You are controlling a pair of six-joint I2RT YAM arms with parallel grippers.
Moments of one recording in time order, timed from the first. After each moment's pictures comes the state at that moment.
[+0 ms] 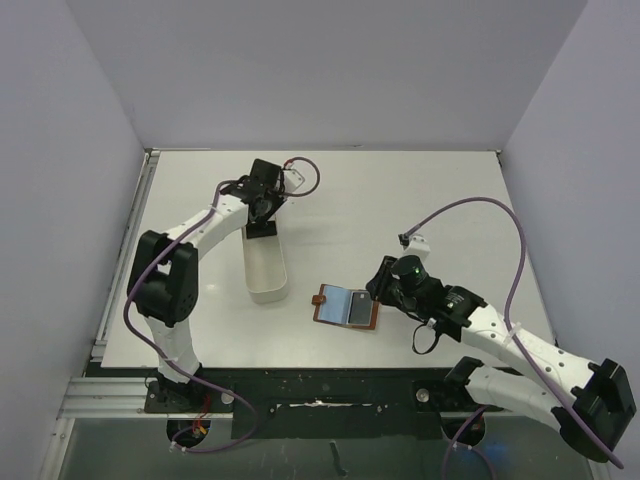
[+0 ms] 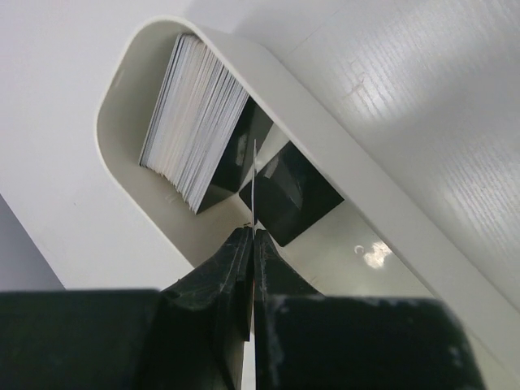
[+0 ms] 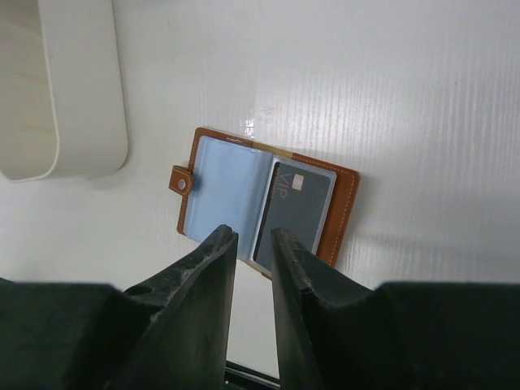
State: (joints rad) left arm -0.43 1.88 1.45 -0.46 -0.23 0.44; right arm 0.77 0.96 0.64 -0.41 0.24 0.79
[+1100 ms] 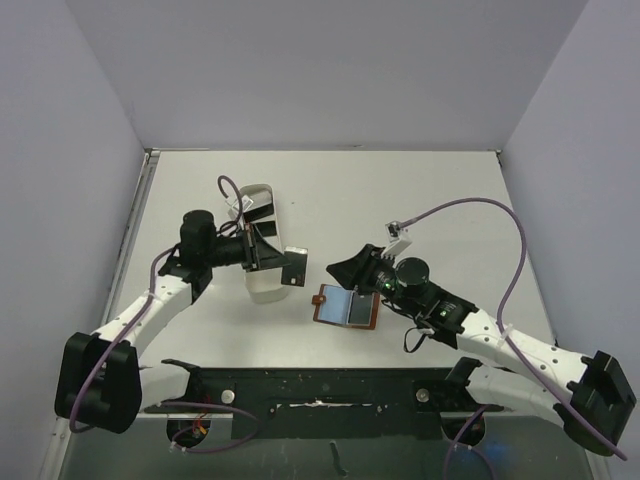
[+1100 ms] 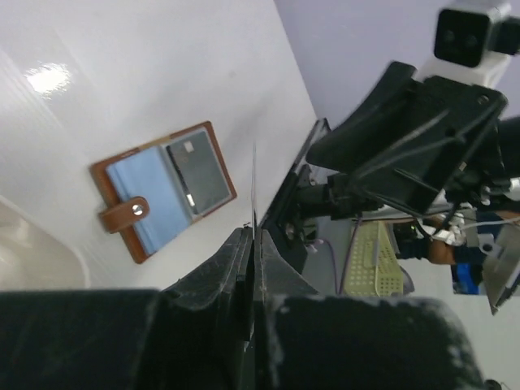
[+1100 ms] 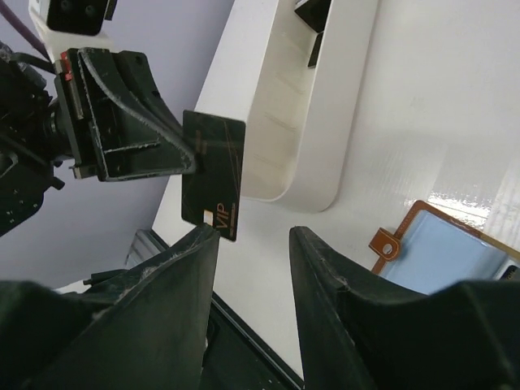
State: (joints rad) left arm -0.27 1.23 0.71 0.09 0.90 -0.71; right arm 0.85 0.93 0.56 0.15 0.07 0.86
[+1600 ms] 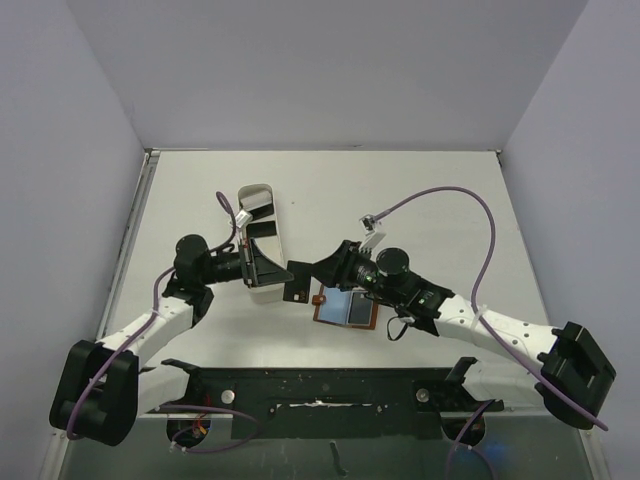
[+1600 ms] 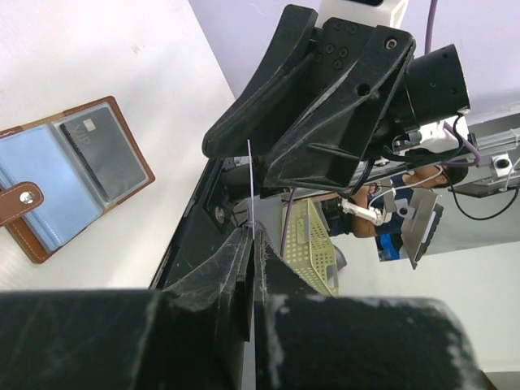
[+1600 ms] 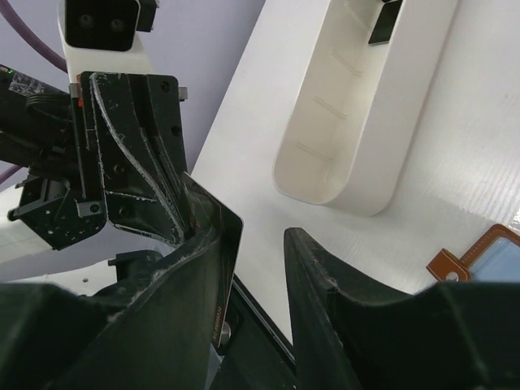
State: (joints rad) left arm -0.30 1.14 0.44 0.65 1.06 -1.14; right arm 0.86 1.14 0.63 0.31 -0.06 0.87
